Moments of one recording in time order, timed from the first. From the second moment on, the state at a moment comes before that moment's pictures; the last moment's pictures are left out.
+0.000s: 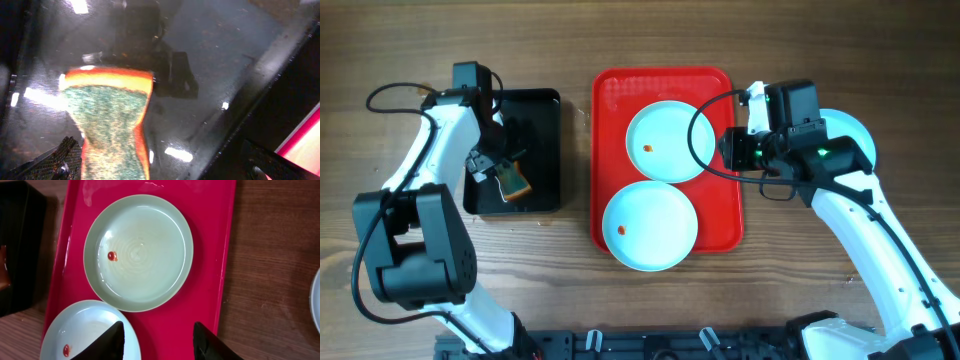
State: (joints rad) left arm 0.09 1.87 1.30 -0.90 0.11 -0.42; right arm 0.25 1.38 1.08 -0.70 -0.18 0.21
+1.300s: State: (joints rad) left arm 0.05 1.77 1.06 -0.71 0.03 -0.36; right arm 0.25 1.38 1.08 -0.70 -0.20 0.29
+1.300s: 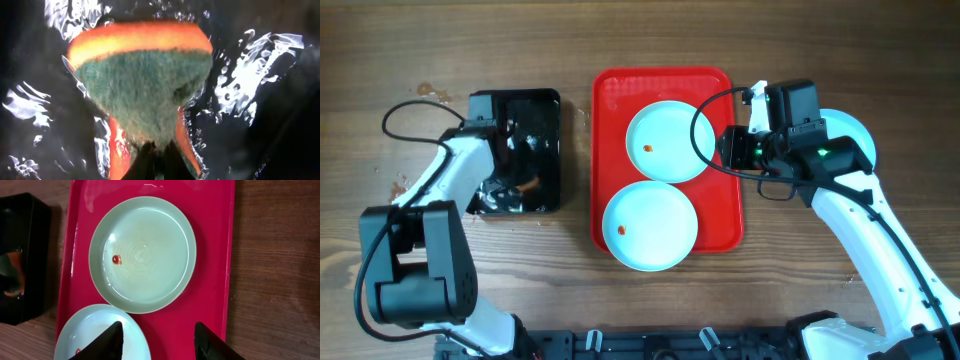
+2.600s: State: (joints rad) left arm 0.05 1.76 1.09 -0.78 -0.02 -0.47; right arm 0.25 1.38 1.08 -0.70 -0.20 0.31
